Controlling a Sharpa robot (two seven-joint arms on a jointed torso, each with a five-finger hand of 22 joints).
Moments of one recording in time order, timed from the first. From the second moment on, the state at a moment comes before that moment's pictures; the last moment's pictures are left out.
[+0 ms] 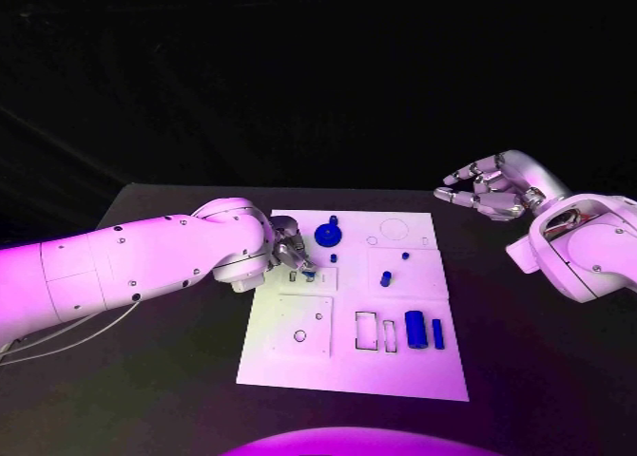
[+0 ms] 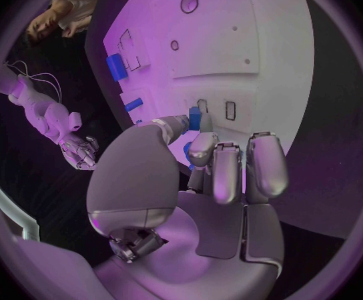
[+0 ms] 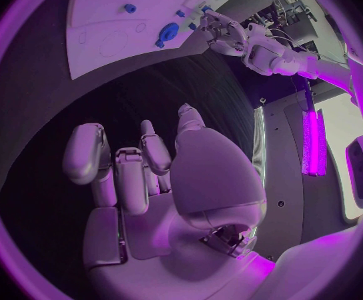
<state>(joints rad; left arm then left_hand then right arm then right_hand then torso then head) 1.24 -0.74 -0.06 1.54 -1.04 0.00 -0.65 1.27 -0.21 0.61 0.23 0.18 0.95 0.06 0.48 0.79 1.34 -0.03 1.16 1.10 1.46 -0.08 1.38 1.30 0.09 1.39 0.02 1.40 1.20 1.32 -1.01 -0.11 1.66 -1.04 -0.56 -0.09 1.29 -0.04 -0.15 0.29 0.38 0.96 0.15 0.17 0.08 1.32 0.06 1.25 1.23 1.47 0.00 1.49 1.31 0.08 1.36 0.09 1.14 1.29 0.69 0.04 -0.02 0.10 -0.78</state>
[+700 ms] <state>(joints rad) 1.23 -0.72 -0.05 1.51 -1.10 0.07 -0.65 1.24 -0.22 0.63 0.21 0.18 0.95 0.05 0.49 0.81 1.35 -0.03 1.17 1.10 1.47 -0.09 1.38 1.30 0.09 1.39 0.02 1.40 1.20 1.32 -1.01 -0.11 1.67 -1.04 -0.56 -0.09 1.29 -0.04 -0.15 0.29 0.38 0.96 0.15 0.17 0.08 1.32 0.06 1.25 1.22 1.47 0.00 1.48 1.31 0.08 1.36 0.09 1.13 1.29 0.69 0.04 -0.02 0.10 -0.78</state>
